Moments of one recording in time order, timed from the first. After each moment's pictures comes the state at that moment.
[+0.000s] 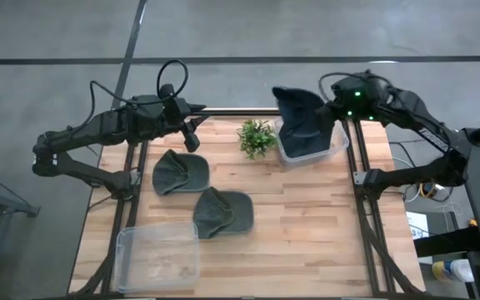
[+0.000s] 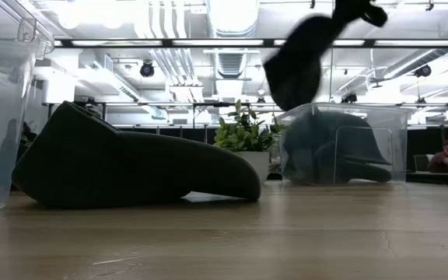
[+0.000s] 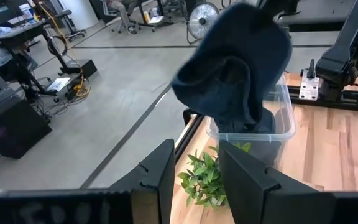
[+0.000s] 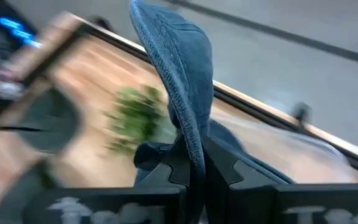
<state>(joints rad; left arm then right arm) 0.15 1.11 1.40 -0.58 -0.41 0.10 -0.50 1.12 1.49 -1.08 0.16 0.45</state>
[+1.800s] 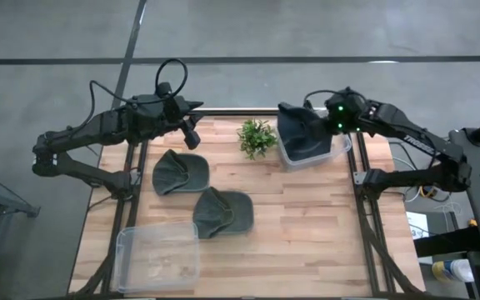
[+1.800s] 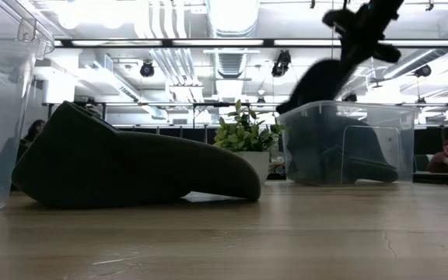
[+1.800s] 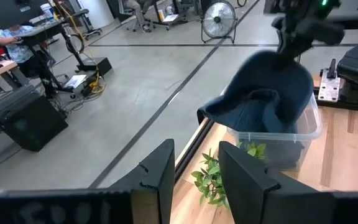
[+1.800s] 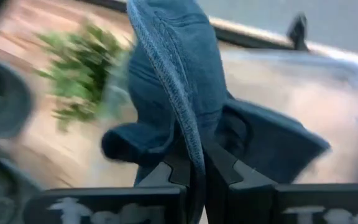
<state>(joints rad) 0.16 1.11 1.40 -0.58 -0.47 0.10 -0.57 1.06 1.14 -0.99 0.11 0.60</state>
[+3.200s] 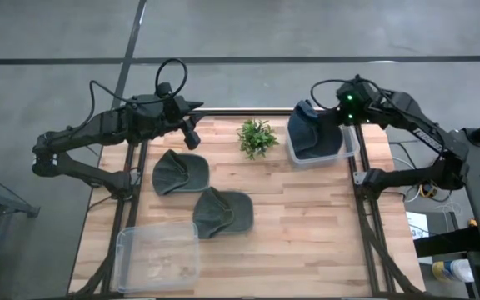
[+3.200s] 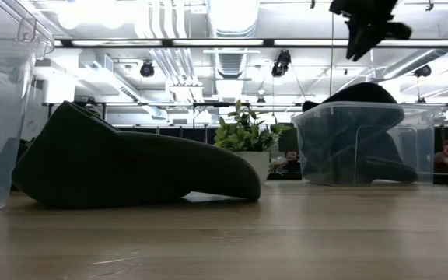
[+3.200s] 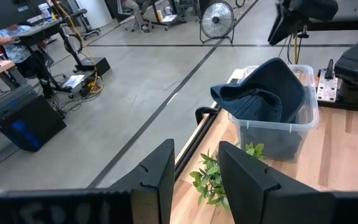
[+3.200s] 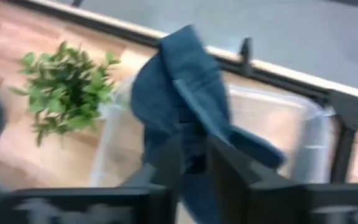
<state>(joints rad) 0.16 1.11 1.40 -0.58 -0.46 0.09 -0.59 1.11 1.37 -1.22 0.22 0.57</state>
